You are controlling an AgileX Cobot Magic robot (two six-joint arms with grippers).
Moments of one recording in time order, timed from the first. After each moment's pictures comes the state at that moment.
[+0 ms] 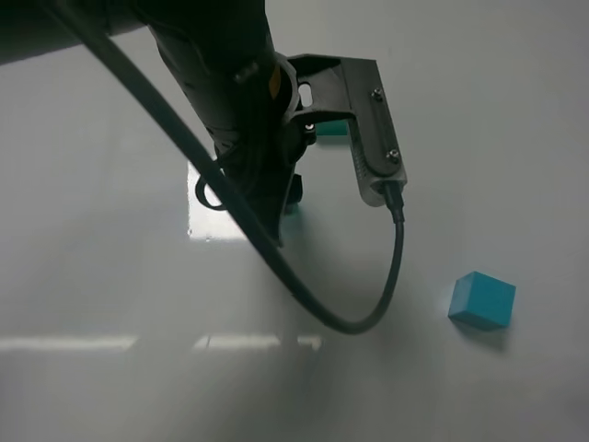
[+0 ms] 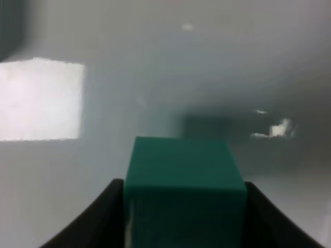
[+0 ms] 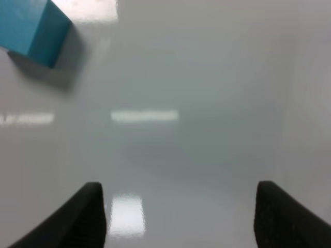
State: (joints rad) left arm -1.00 1.77 -1.87 0.52 1.22 0.48; right arm 0.00 -0.01 -0.50 0.01 1.05 0.00
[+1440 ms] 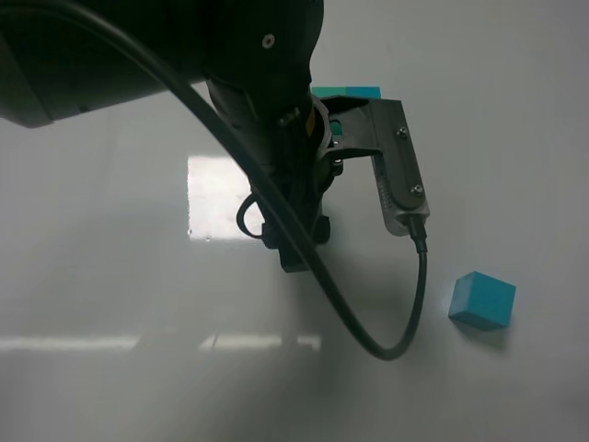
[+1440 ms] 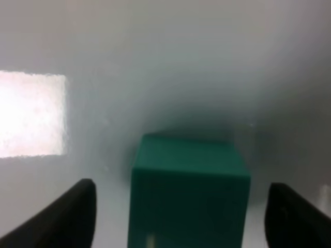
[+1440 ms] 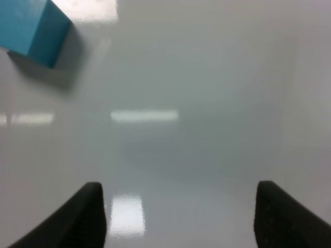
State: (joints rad) left arm -1.00 1.84 -1.87 0.47 1.17 0.48; right arm 0.00 -0.01 -0.50 0.01 1.05 0.00
